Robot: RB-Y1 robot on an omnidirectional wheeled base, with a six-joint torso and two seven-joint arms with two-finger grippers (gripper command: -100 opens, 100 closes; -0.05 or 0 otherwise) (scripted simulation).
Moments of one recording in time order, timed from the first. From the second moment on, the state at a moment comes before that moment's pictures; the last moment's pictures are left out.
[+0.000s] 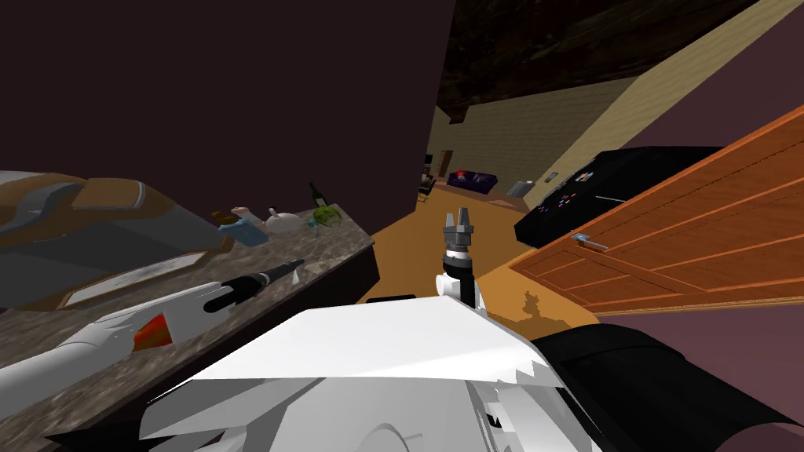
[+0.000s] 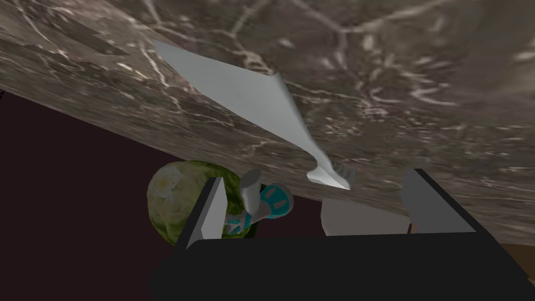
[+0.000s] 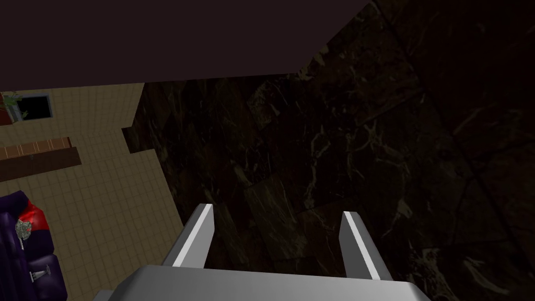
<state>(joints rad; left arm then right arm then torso) 0.29 1.38 -0.42 -1.54 -0.03 0.10 0.29 0.46 0.03 0.05 -2.33 0.09 -0.46 -0.06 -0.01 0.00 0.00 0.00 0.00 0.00</state>
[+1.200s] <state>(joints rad) 0.29 1.34 -0.43 -1.41 -0.02 0.10 0.29 0.46 0.03 0.05 -2.33 0.09 -0.46 -0.06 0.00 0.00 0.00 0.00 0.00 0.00</state>
